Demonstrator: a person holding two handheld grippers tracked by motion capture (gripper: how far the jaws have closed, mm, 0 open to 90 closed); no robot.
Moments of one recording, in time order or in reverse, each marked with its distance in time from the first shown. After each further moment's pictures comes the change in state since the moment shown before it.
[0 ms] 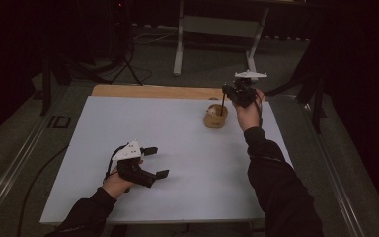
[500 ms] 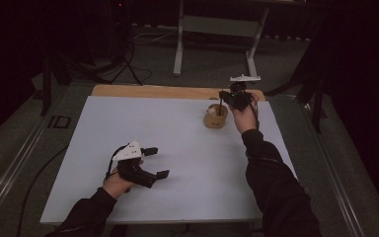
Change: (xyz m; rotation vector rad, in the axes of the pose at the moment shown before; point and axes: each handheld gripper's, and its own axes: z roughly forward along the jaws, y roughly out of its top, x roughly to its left) left arm 0.000 0.000 0.000 0.000 -0.001 -0.003; right arm 0.002 -0.013 0.017 0.063 0.002 0.007
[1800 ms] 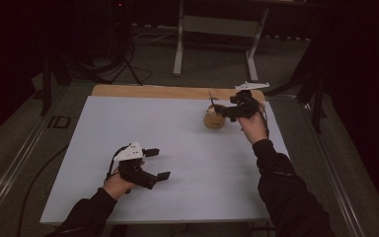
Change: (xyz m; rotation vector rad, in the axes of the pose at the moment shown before) left arm -0.004 0.002 0.001 0.017 -0.017 -0.002; right arm 0.010 -0.014 -0.046 0.013 0.174 -0.080
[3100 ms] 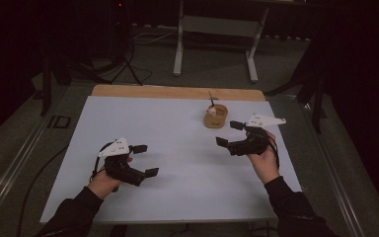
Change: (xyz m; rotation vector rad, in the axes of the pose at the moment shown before) left arm 0.006 0.011 -0.037 0.007 0.040 -0.008; right arm 0.057 -0.066 -0.069 -0.149 0.210 -0.114
